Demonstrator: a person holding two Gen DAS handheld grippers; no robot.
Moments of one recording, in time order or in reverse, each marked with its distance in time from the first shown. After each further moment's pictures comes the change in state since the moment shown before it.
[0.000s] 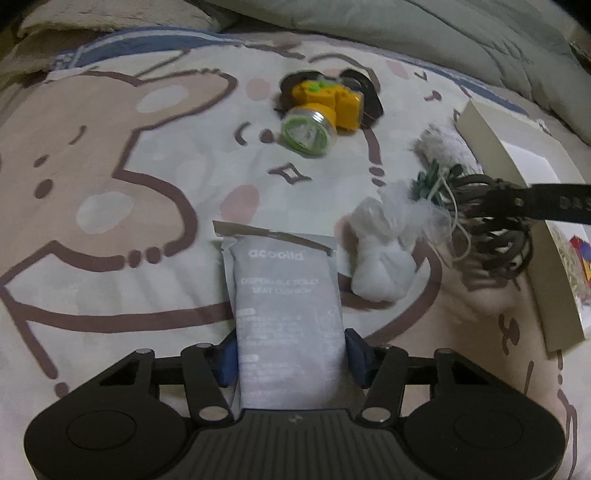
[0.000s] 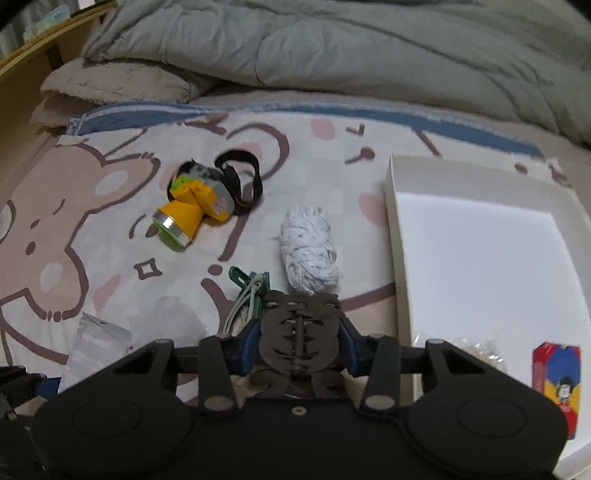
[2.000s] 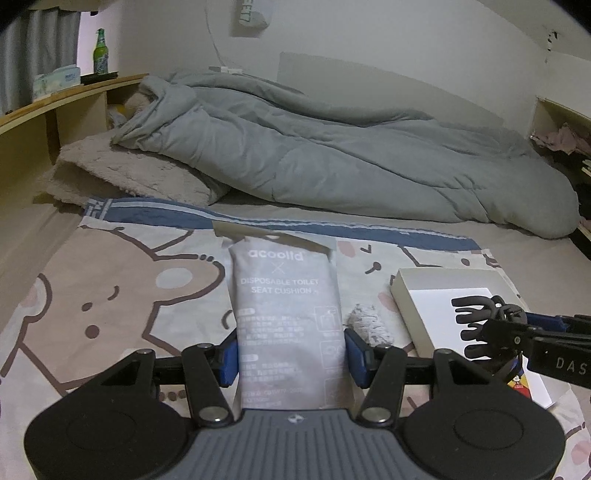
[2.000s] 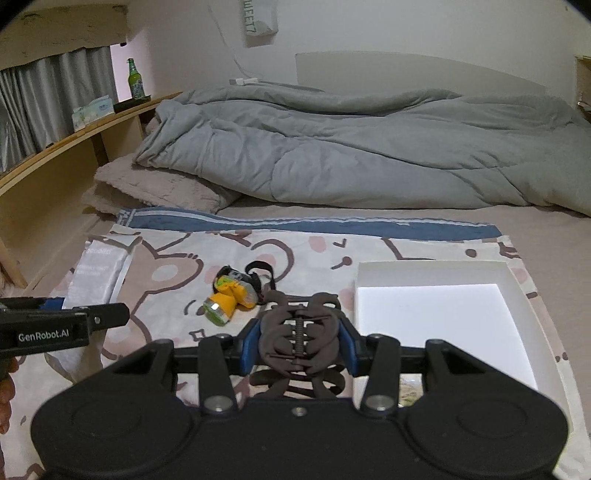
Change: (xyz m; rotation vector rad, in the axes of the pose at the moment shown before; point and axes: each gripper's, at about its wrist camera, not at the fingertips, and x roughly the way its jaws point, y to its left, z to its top) left arm -0.140 -0.051 0.023 -0.003 -0.447 -0.012; right arm -0.149 -0.027 -0.023 0.012 -0.313 0.053
